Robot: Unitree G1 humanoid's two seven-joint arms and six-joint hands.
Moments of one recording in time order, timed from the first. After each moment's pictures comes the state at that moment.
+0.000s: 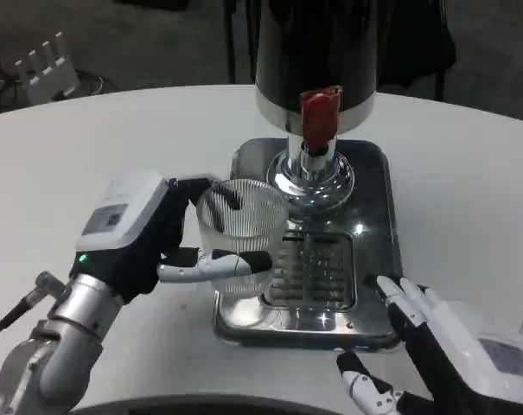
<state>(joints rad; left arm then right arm) -0.58 0.46 -0.10 0.57 0.63 -0.54 0.19 0.26 0.04 0.25 -0.91 -1.31 0.25 0.64</state>
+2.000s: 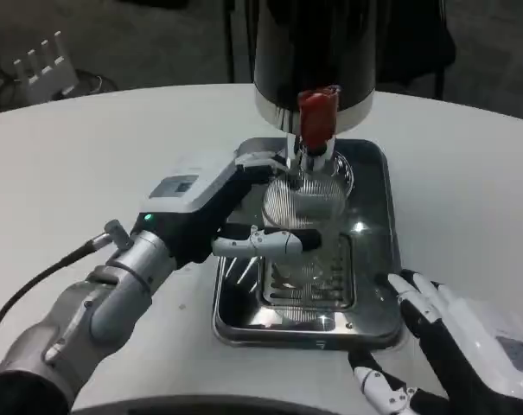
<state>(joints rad) -0.84 0.45 -0.31 0.79 0.60 -0.53 0.13 0.27 0.05 0.21 -0.95 -1.28 0.23 0.66</state>
